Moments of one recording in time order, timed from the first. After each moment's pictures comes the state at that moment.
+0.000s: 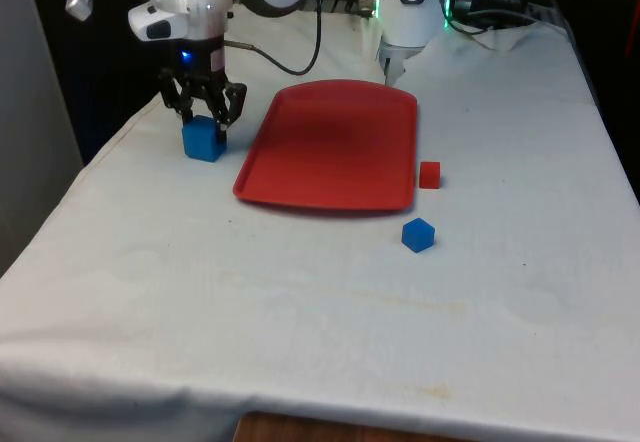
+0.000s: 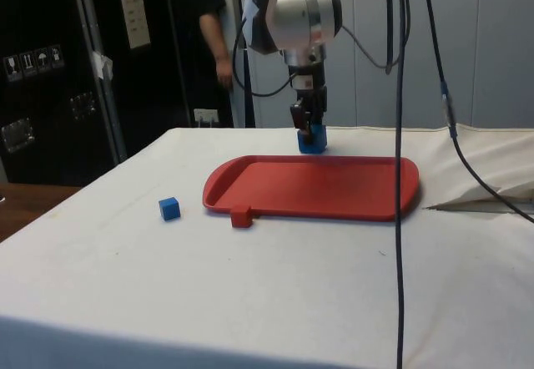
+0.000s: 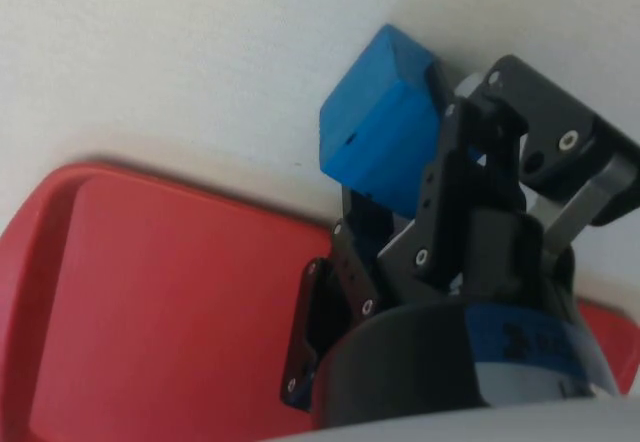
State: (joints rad) arm 0.46 0.82 -0.99 -2.07 0.91 2.40 -0.92
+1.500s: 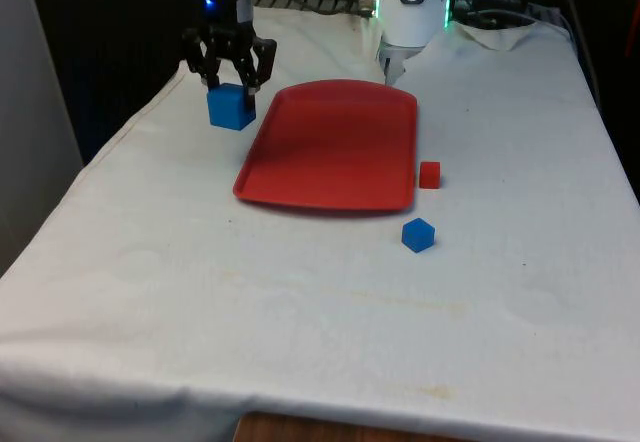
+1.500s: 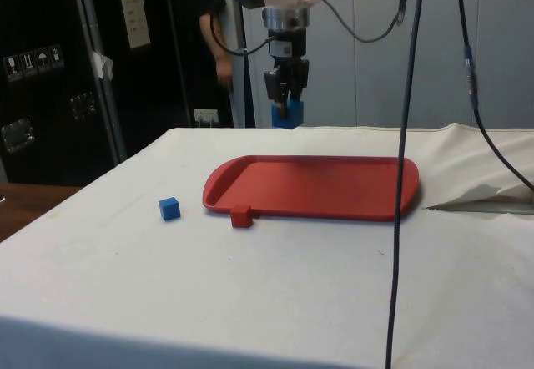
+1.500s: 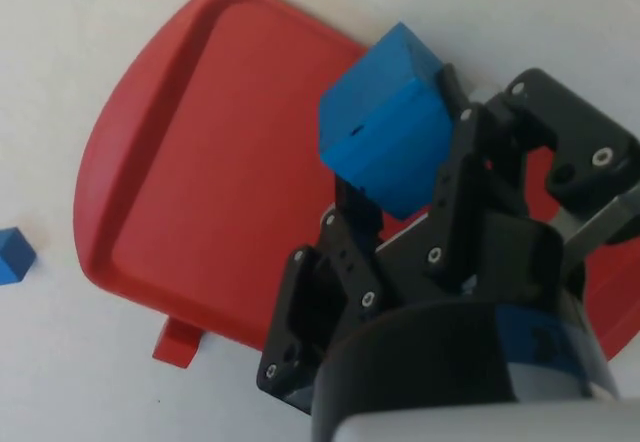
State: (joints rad) arm 0.67 0.64 -1.14 -2.13 0.83 2.34 -0.75
